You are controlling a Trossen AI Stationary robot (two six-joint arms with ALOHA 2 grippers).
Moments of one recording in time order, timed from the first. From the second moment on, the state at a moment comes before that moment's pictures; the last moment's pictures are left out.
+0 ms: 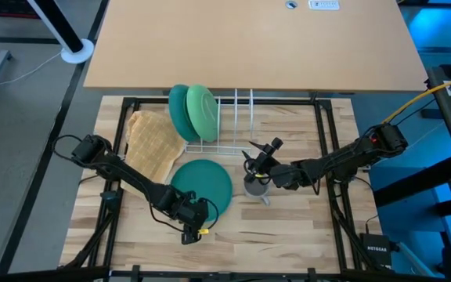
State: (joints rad) left arm -0.49 1.78 1.17 -0.52 -0.06 -0.65; right arm 0.29 1.45 0.71 0.45 1.02 -0.14
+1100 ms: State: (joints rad) left arm -0.49 1.82 1.17 -0.51 -0.12 -0.60; right arm 0.29 1.45 0.71 0.45 1.04 -0.17
